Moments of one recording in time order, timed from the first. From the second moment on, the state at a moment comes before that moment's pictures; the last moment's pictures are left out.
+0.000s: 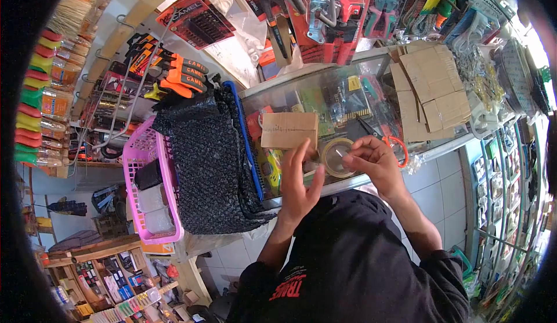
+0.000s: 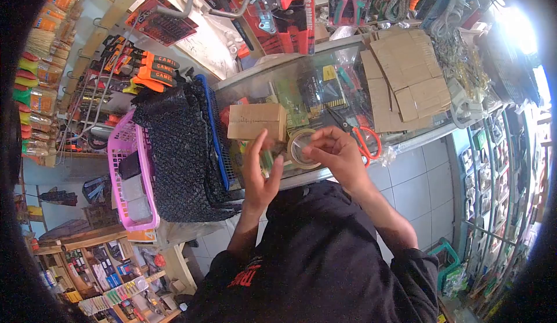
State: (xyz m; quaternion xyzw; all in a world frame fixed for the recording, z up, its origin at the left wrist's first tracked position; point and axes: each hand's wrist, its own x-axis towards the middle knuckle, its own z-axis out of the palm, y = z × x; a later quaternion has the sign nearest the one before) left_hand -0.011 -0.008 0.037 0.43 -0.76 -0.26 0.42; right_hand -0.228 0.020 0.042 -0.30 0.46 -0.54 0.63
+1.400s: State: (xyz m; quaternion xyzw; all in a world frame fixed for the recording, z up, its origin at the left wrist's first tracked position) left_hand -0.015 -0.042 -0.009 0.50 -0.83 -0.03 0.25; right_hand -0.233 -0.052 0.040 -0.22 0.36 -0.39 0.82
